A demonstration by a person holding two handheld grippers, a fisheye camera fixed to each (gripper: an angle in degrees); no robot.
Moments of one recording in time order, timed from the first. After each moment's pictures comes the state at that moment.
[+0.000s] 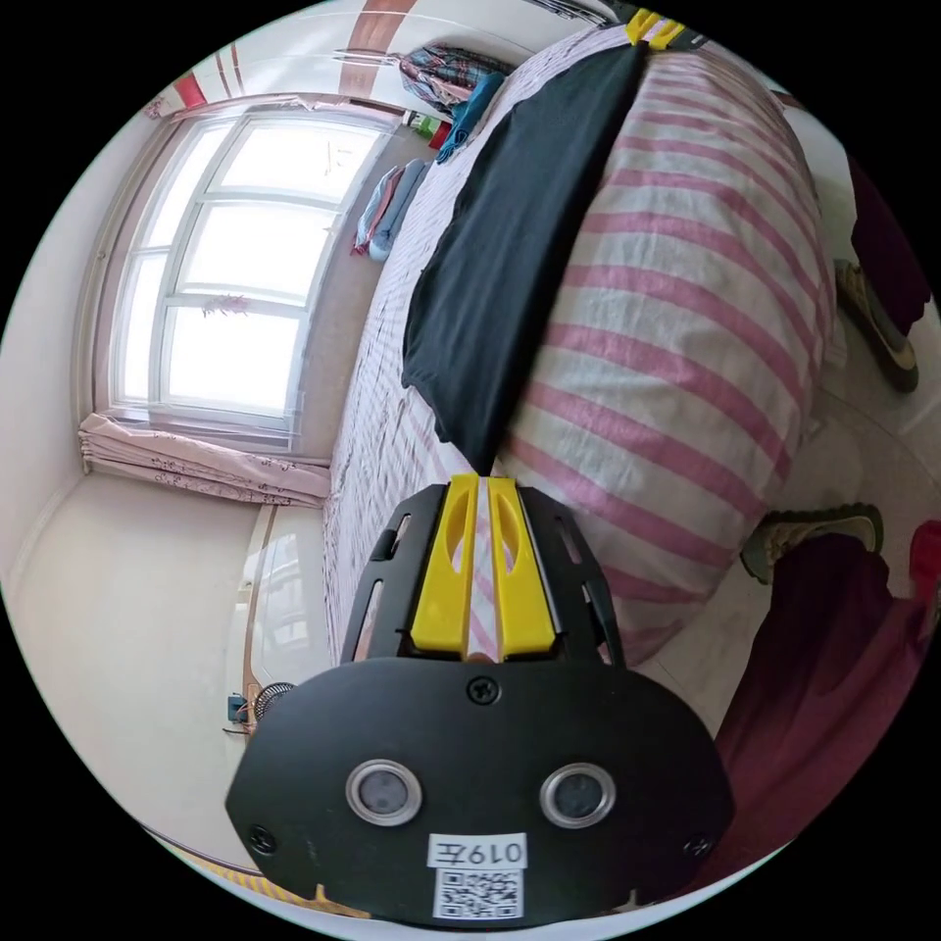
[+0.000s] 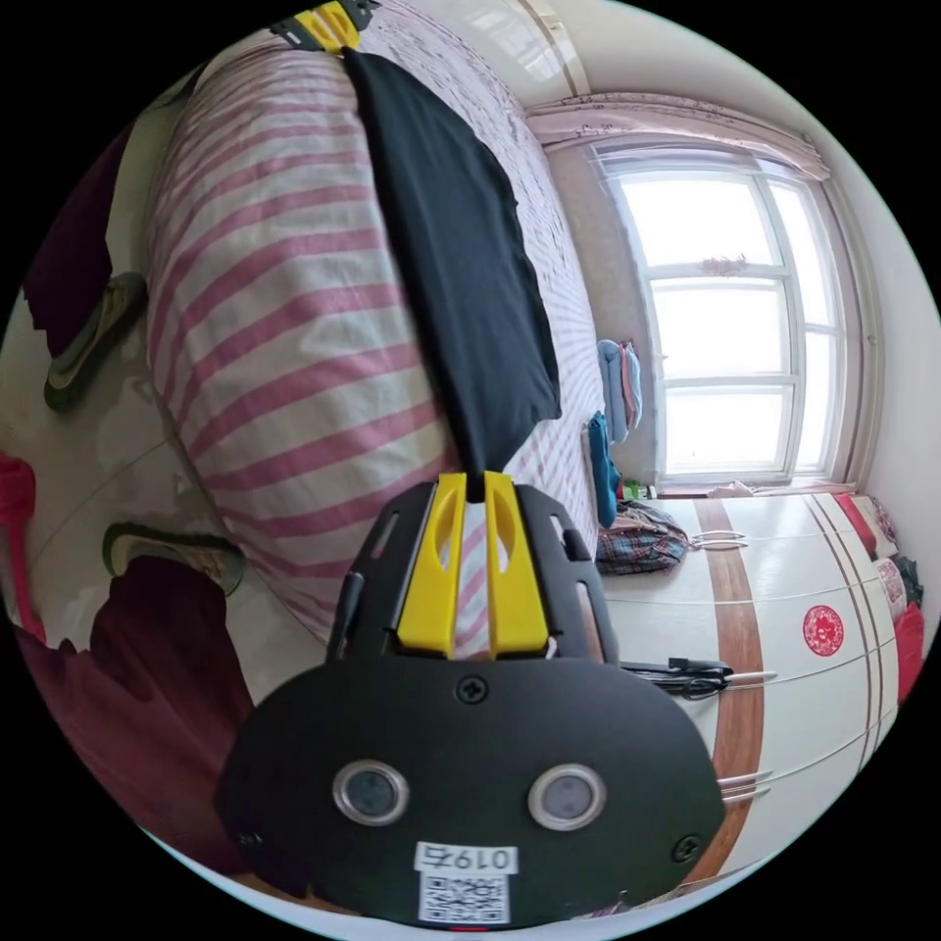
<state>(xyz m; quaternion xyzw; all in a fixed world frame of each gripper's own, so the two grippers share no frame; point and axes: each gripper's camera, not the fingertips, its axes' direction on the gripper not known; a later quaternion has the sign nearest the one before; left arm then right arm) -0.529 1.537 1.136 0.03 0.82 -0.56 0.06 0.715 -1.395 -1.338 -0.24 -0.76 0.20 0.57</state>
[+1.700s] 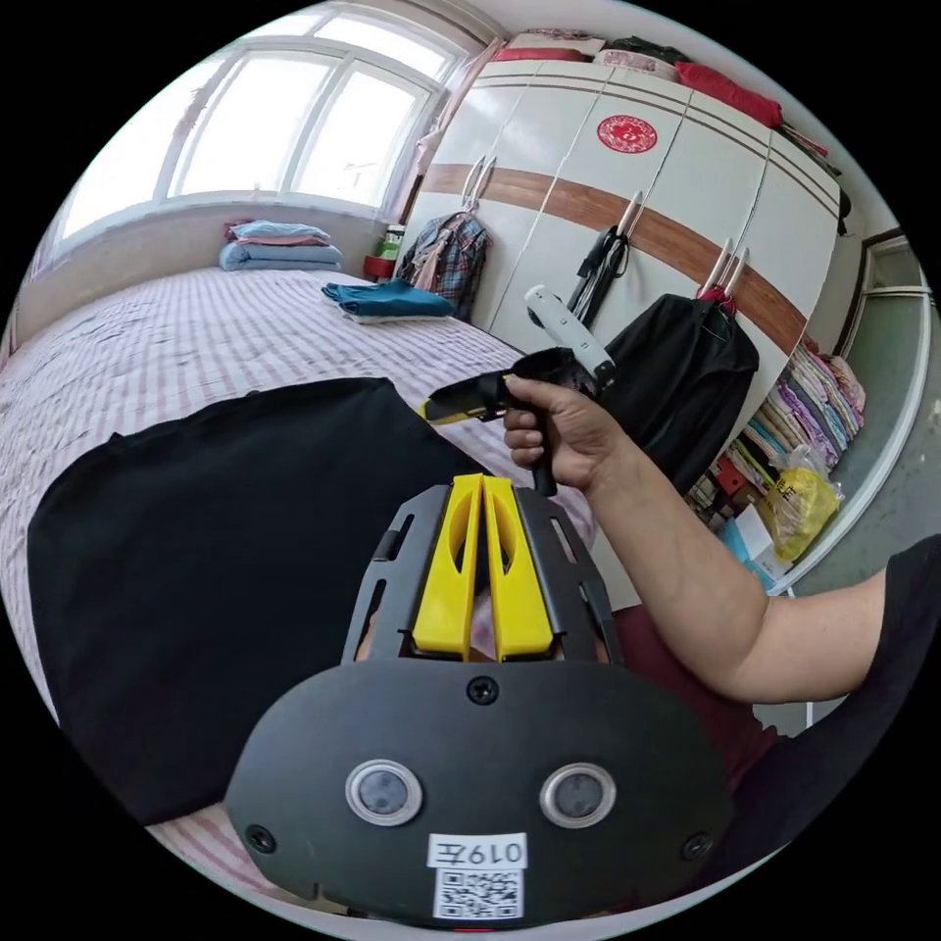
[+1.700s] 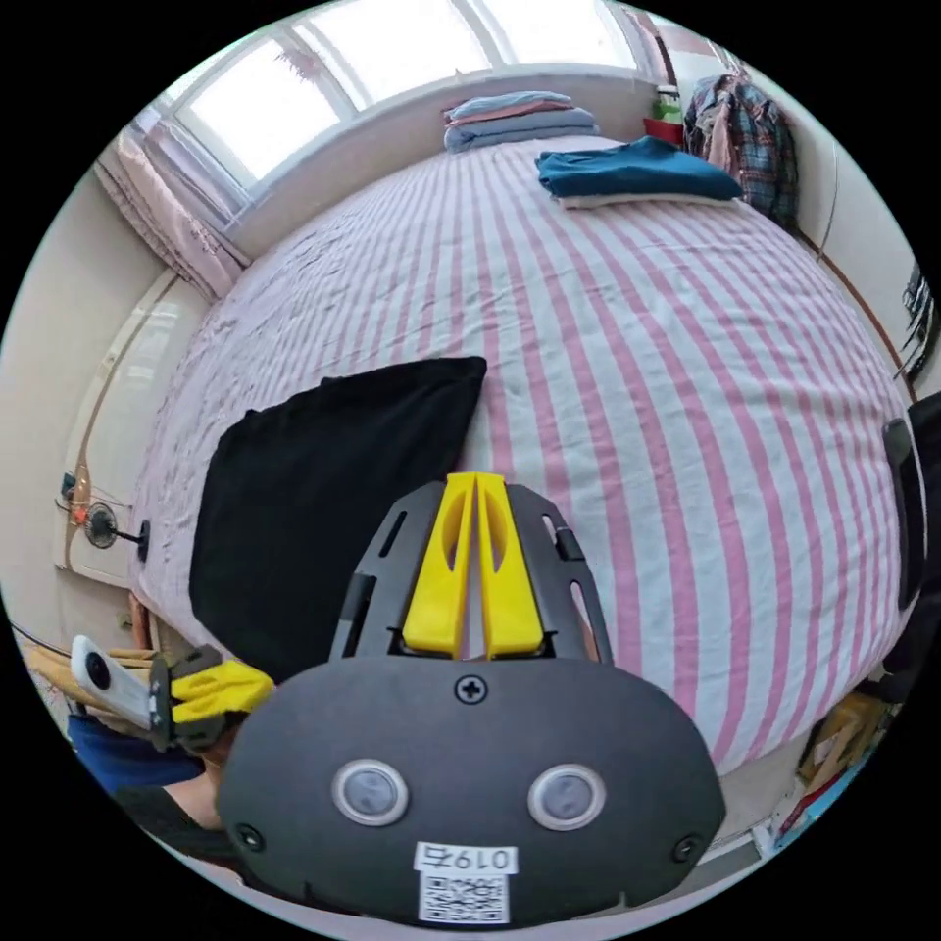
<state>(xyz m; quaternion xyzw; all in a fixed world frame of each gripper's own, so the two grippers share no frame) -0.452 1.339 1.315 0.11 0.51 -0.63 -0.58 0.153 -1.005 -1.430 -0.55 -0.65 0.52 -0.06</state>
